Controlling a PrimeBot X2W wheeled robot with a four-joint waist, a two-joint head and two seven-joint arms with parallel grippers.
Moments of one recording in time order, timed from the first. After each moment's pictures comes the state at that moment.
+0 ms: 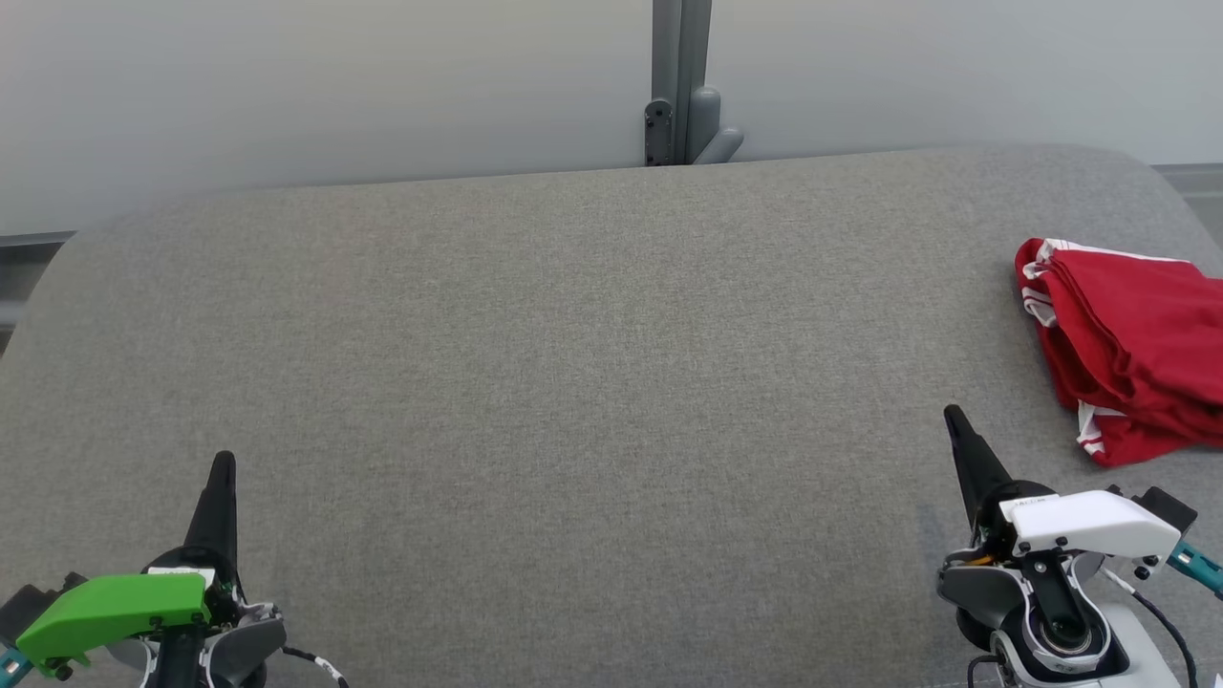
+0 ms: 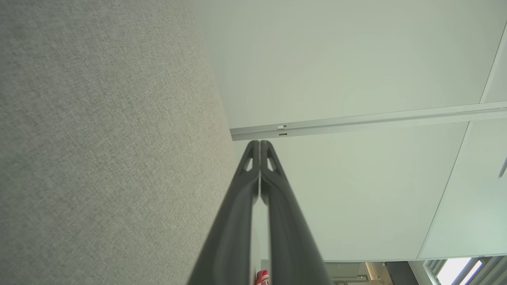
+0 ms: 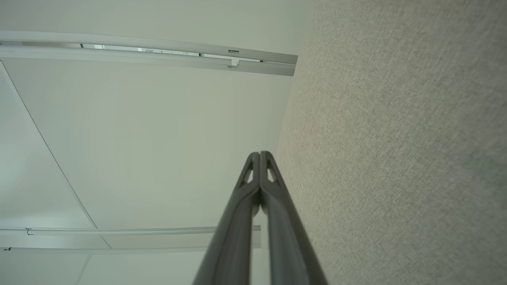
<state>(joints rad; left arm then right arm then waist) -0.10 0.05 0.18 0.25 -1.50 -0.11 0.14 -0.15 -0.09 0.03 0.28 1.55 0.13 -0.01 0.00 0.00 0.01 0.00</state>
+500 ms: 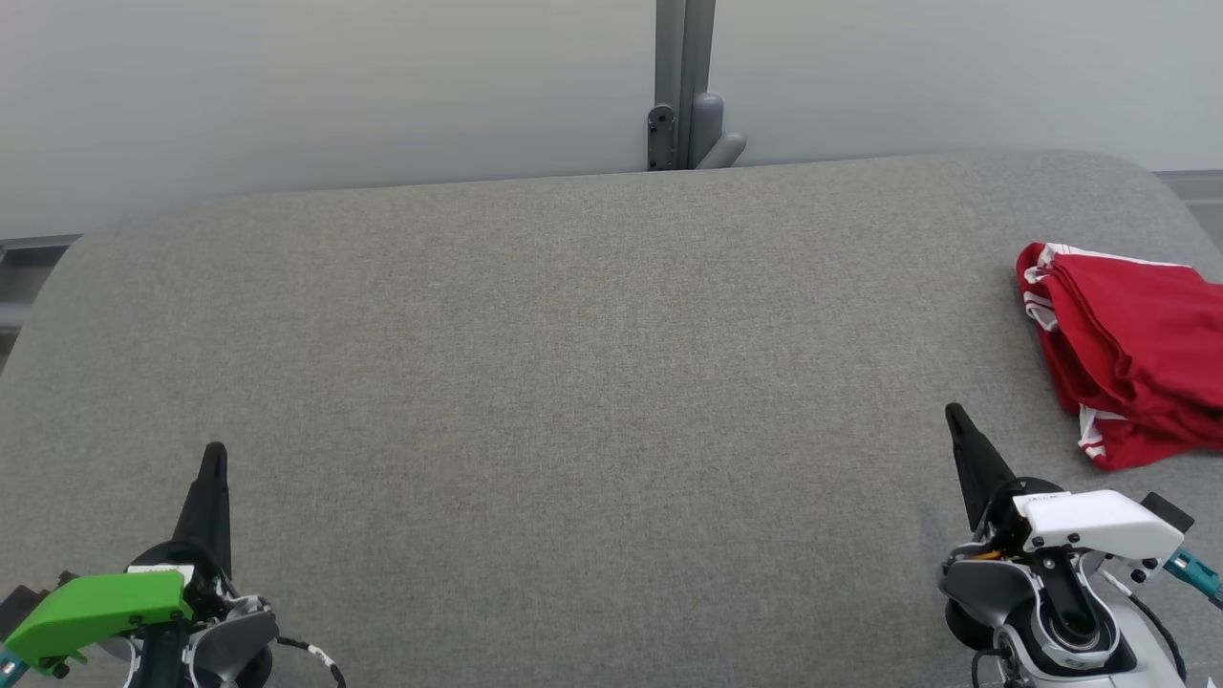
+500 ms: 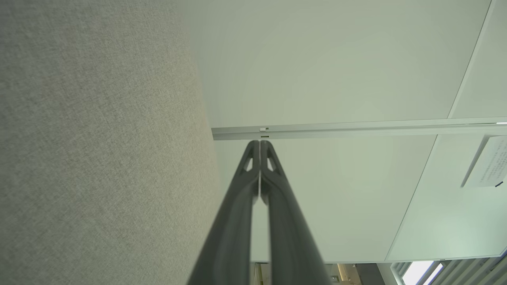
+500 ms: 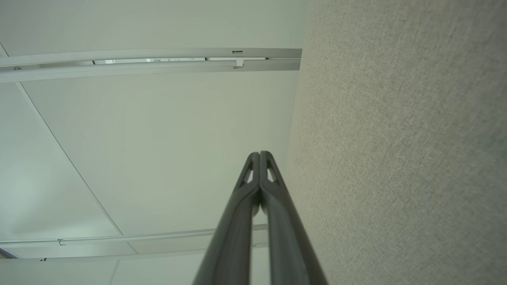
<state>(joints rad) -0.11 0.05 0.20 0.25 -1.58 -0.12 0.17 -0.15 -0.09 0.03 0.29 1.65 0.13 0.01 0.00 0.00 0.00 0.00</state>
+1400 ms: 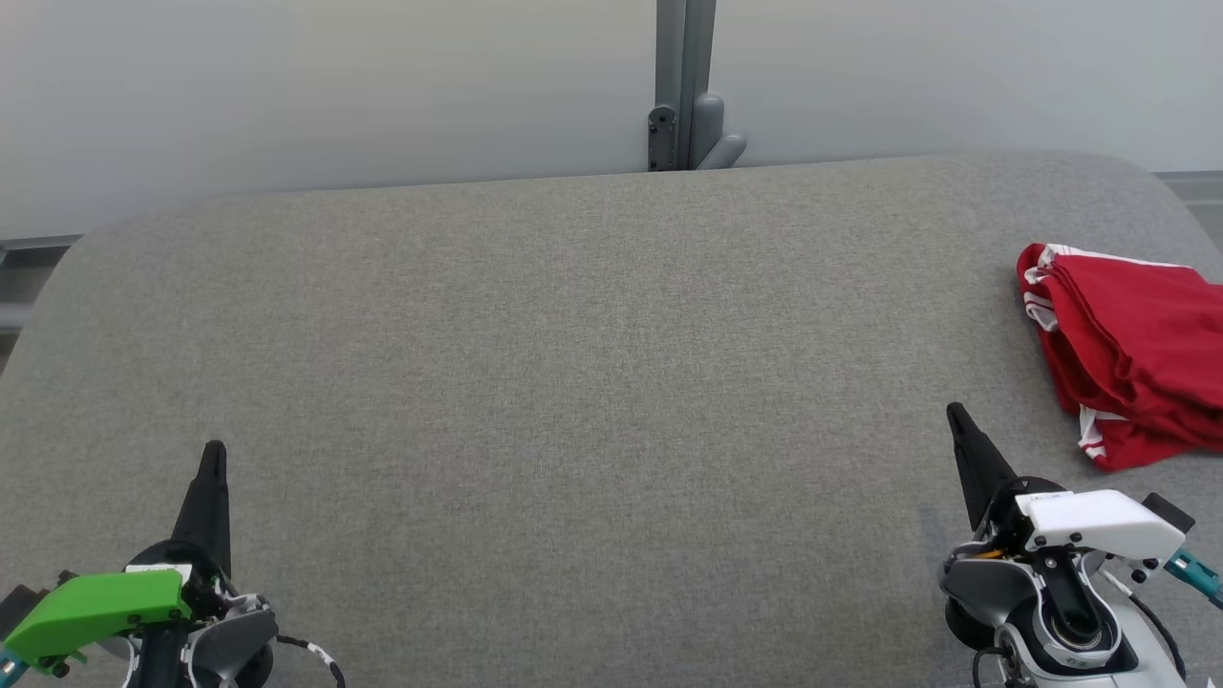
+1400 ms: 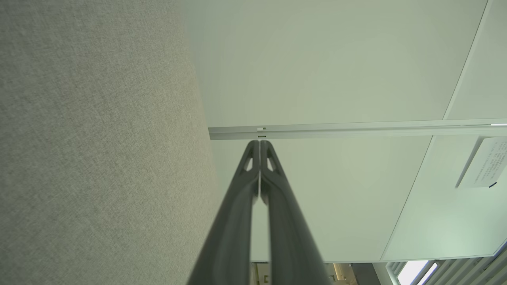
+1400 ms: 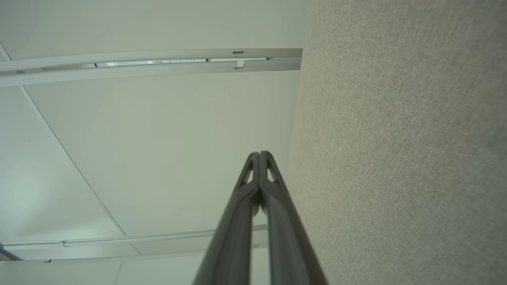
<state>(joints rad) -0.12 0.05 0.20 0.25 -1.60 -0.12 0.17 -0.15 -0.09 0.02 0.29 1.67 0.13 0.02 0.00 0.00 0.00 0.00</state>
